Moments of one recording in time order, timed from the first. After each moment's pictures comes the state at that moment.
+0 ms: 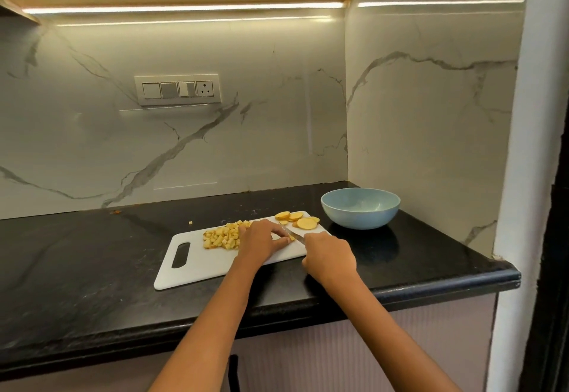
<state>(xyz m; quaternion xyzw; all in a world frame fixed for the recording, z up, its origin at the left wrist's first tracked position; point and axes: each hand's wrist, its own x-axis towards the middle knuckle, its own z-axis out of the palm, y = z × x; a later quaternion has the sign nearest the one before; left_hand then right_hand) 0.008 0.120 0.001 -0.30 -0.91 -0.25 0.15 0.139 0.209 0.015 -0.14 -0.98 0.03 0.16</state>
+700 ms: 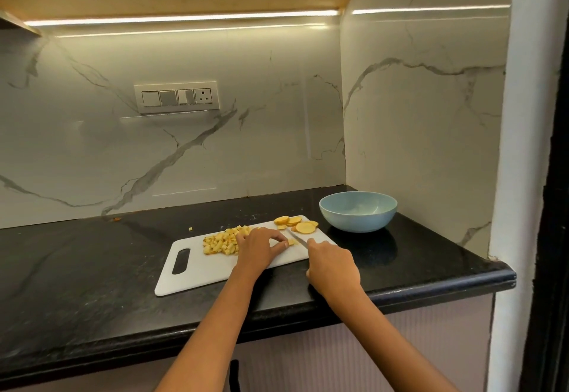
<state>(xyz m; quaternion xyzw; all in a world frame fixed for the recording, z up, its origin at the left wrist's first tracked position) 0.014 0.117 -0.004 -0.30 -0.91 -0.25 0.16 0.153 0.205 0.008 -0.14 -0.97 0.04 0.18</state>
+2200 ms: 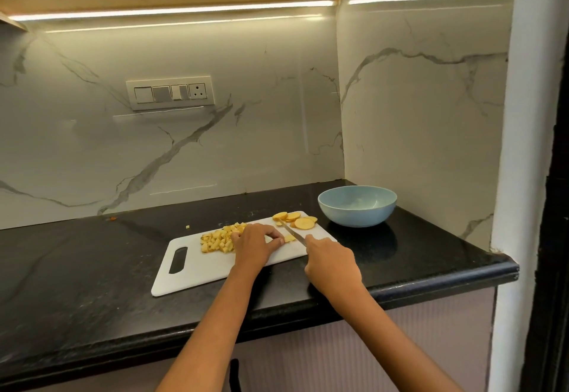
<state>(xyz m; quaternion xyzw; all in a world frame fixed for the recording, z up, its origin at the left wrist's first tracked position) 0.015 0.116 -0.005 -0.28 -0.90 -0.30 0.18 0.152 0.204 0.009 -0.14 -0.97 0.07 0.17</state>
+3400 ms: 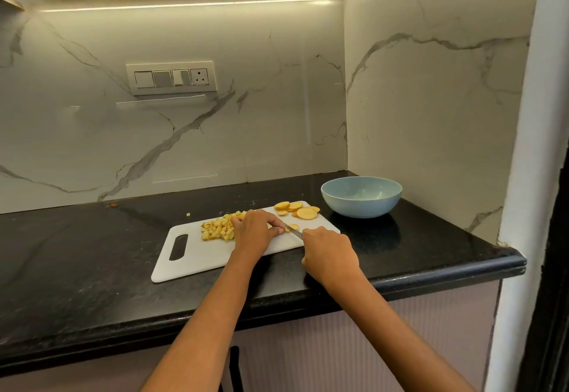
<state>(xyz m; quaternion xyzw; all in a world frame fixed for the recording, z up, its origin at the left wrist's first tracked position) 0.007 0.118 -0.001 -0.28 -0.91 -0.25 0.17 0.148 0.199 0.013 -0.12 -0.98 0.03 0.15</state>
